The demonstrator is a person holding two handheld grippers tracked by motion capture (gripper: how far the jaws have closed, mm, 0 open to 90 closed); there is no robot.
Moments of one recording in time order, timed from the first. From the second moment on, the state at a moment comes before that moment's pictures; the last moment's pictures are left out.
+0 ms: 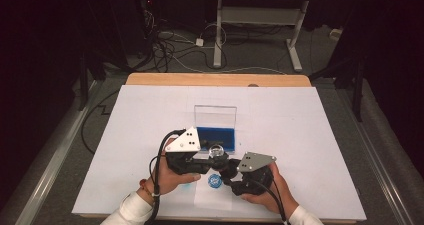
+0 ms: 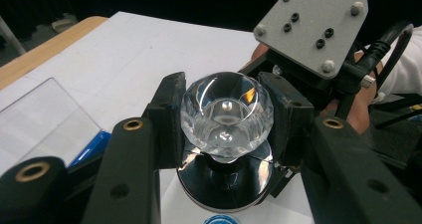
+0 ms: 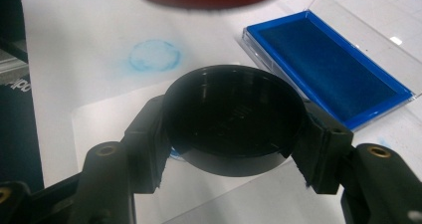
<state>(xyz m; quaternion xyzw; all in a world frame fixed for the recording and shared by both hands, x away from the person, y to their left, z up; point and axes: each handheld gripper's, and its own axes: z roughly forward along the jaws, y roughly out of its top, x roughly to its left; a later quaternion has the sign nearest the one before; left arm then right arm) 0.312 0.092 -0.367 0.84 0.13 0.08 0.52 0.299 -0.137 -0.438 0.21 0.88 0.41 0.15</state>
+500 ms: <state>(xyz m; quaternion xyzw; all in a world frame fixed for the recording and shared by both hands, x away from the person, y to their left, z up) 0.315 0.080 -0.377 0.85 0.13 0.06 0.51 0.300 -0.134 -0.432 0.21 0.87 0.43 0.13</state>
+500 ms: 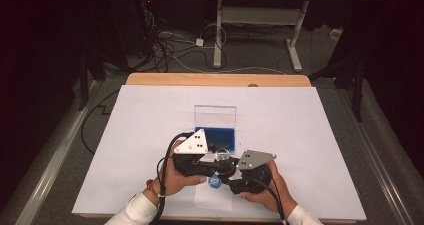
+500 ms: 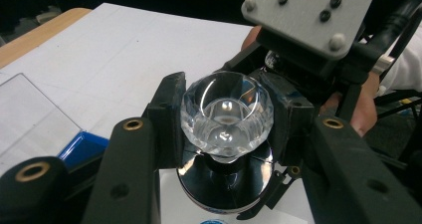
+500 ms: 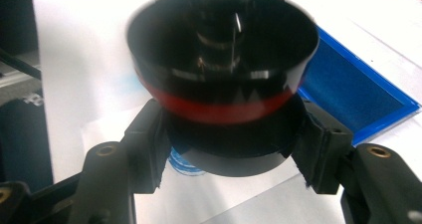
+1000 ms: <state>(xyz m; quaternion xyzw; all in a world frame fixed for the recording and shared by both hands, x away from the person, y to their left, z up) 0.317 0.080 -0.384 0.84 0.13 0.05 0.53 0.297 -0.135 -0.426 0.21 0.86 0.45 0.12</state>
